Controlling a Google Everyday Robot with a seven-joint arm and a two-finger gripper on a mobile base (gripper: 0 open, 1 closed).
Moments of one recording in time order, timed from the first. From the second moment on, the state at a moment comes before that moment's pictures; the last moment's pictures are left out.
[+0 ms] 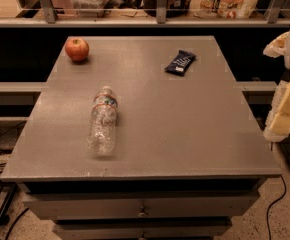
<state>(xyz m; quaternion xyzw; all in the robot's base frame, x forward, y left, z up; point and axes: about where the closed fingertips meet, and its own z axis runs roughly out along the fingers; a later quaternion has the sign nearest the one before) 0.438 -0.217 0.976 -0.60 0.78 -0.03 0.16</state>
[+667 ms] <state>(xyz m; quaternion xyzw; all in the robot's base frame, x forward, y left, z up) 0.440 -0.210 0.978 -0.57 0.80 -0.01 0.18</state>
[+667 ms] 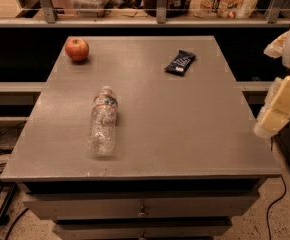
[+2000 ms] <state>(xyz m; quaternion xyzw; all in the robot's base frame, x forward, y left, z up) 0.458 -0.168 0.985 -0.40 0.88 0.09 0.25</state>
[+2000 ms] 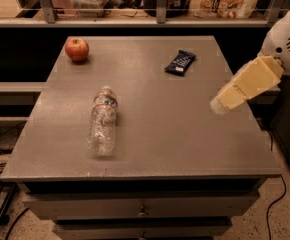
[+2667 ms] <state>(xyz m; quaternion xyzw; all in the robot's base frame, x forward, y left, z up) 0.481 -0.137 0.970 -0.38 0.88 0.13 0.24</state>
